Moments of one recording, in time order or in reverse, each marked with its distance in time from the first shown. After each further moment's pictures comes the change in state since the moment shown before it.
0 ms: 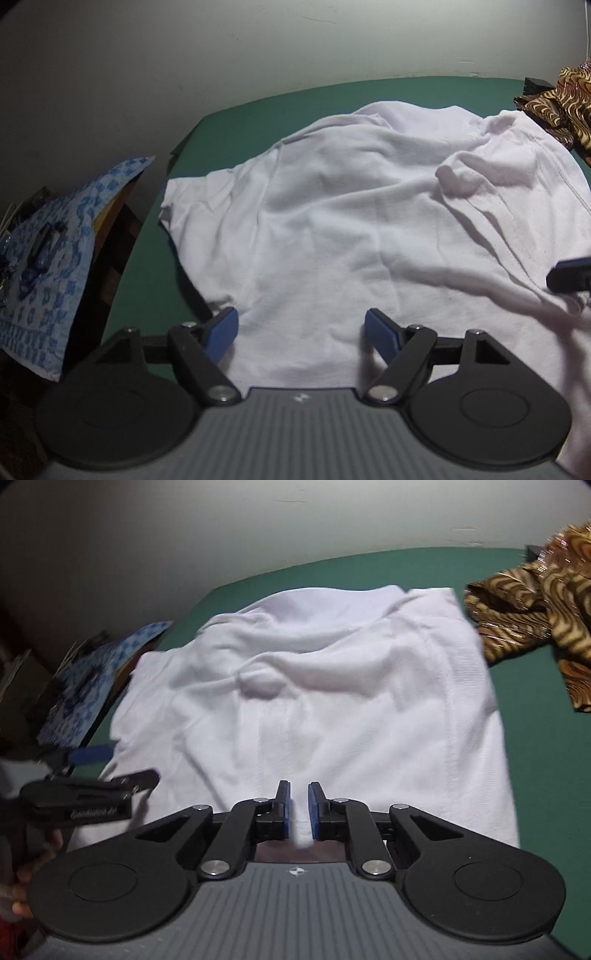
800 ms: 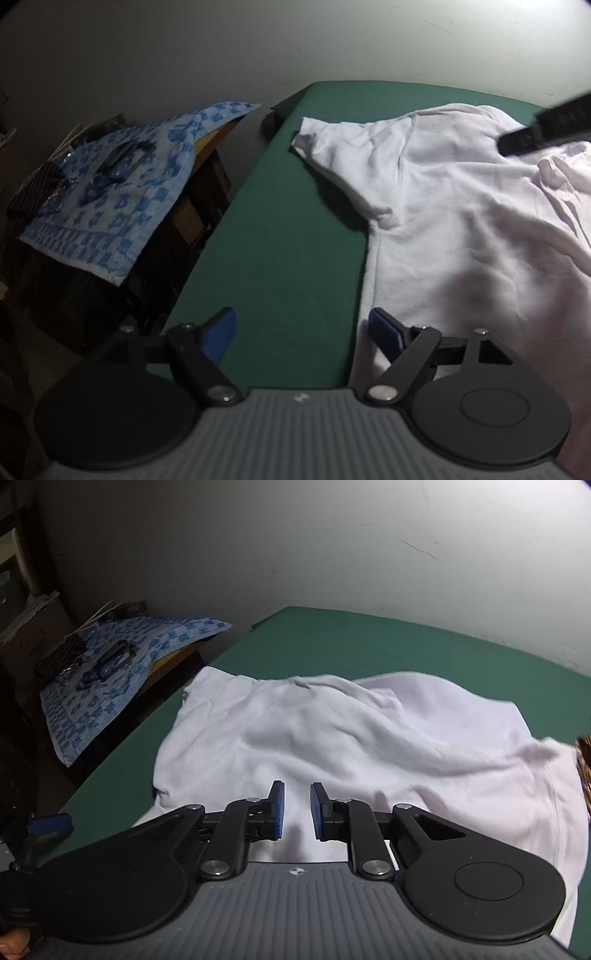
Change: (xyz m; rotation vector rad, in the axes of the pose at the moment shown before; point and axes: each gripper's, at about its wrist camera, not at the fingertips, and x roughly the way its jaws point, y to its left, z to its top) left arm -0.028 0.085 -0.075 -0.236 0.029 0.101; right arm 0.076 0.112 0.093 -0.277 -0.053 -0.047
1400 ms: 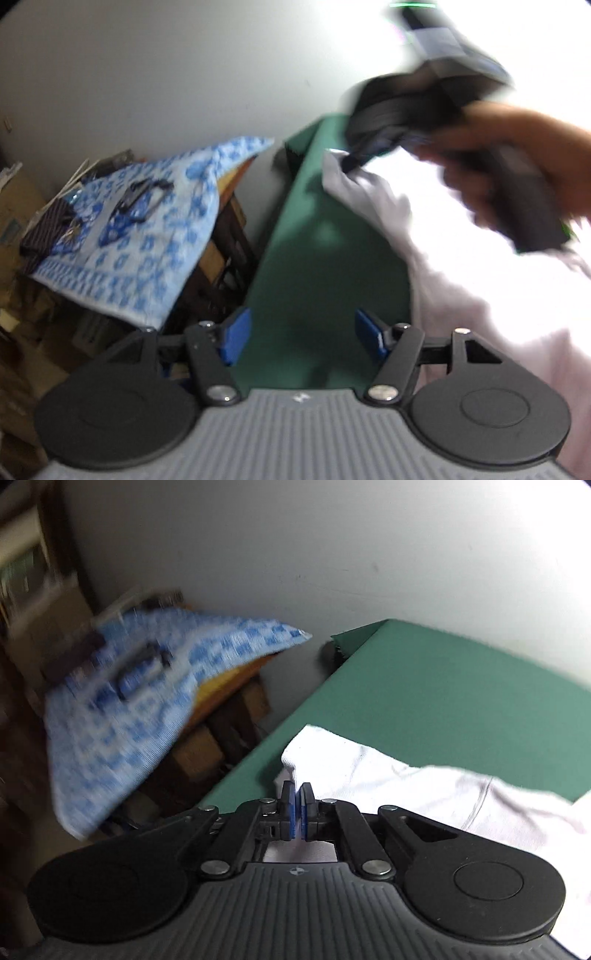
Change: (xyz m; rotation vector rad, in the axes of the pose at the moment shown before) left arm -0.009 0.042 0.033 0.052 -0.104 -0.009; right arm 0.111 0.044 0.068 0.218 0.006 0.209
